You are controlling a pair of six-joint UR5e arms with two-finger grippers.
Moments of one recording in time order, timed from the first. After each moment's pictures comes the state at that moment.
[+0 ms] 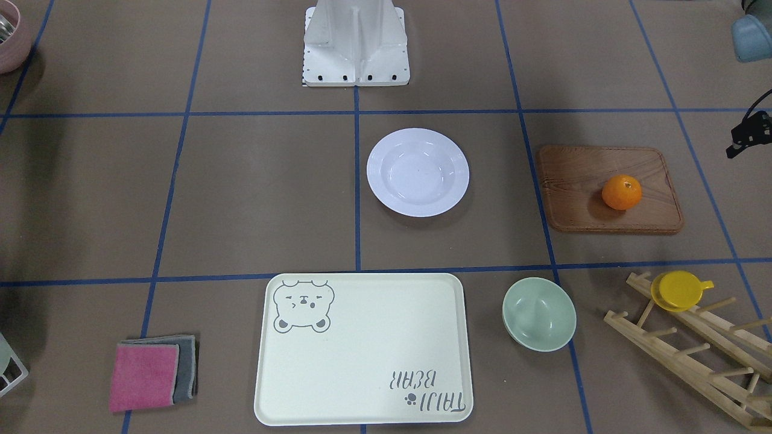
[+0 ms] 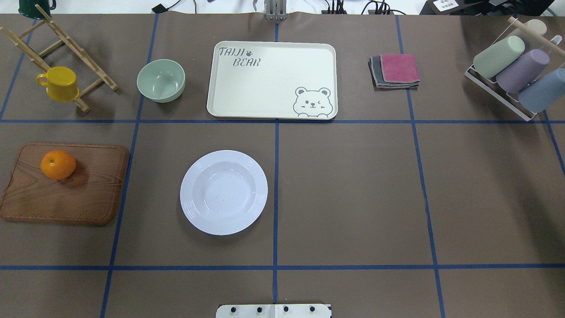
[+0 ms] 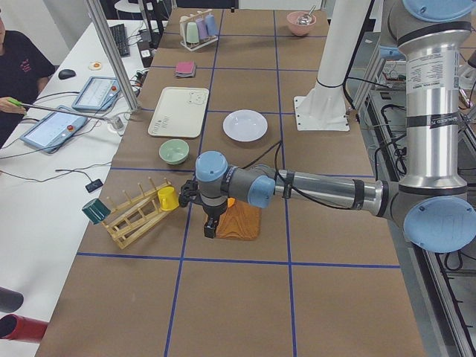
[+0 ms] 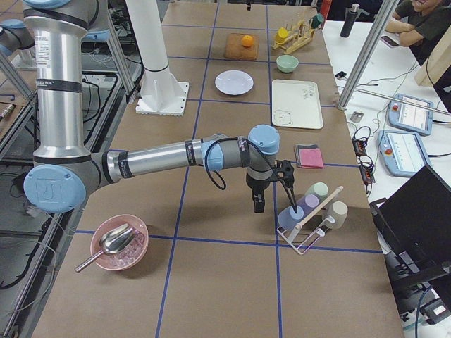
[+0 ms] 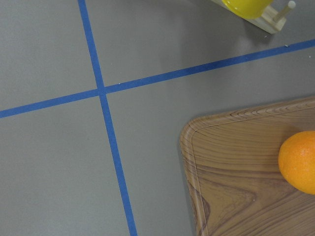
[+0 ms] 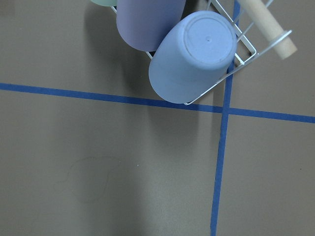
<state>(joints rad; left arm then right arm) -1.36 -1.47 -1.77 -1.73 -2.32 -0.10 1.43 -1.60 1.80 -1.60 2.31 0.12</state>
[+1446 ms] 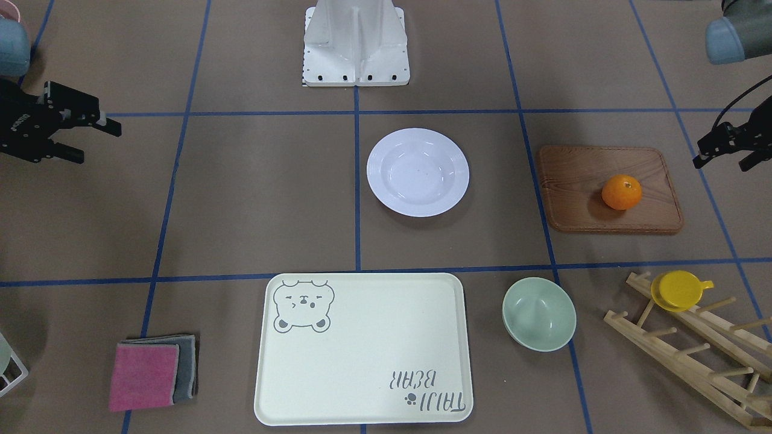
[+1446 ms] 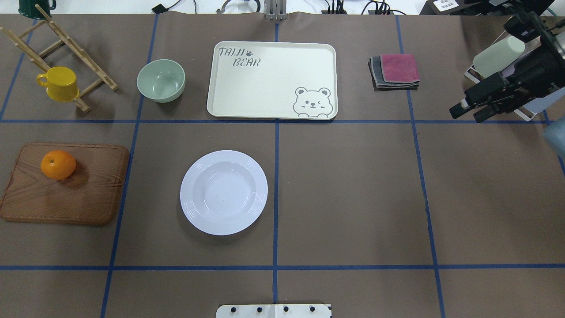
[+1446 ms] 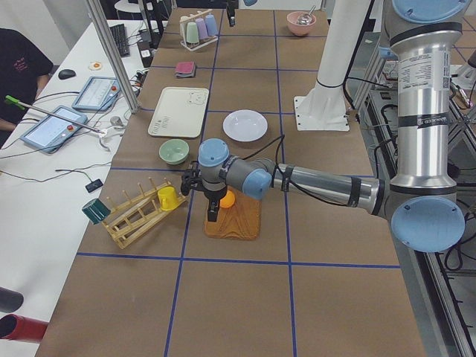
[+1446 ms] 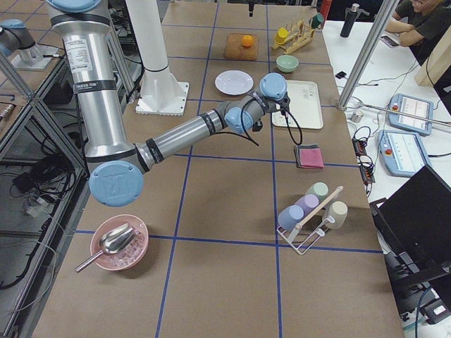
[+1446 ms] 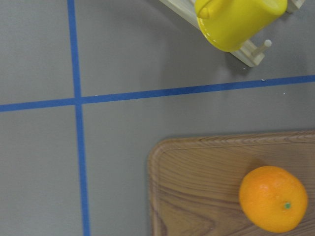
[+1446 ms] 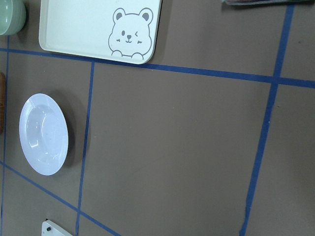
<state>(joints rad) -1.24 -1.49 -1.80 -1.85 -2.31 -0.46 1.13 -1.39 1.87 -1.21 2.70 0.74</state>
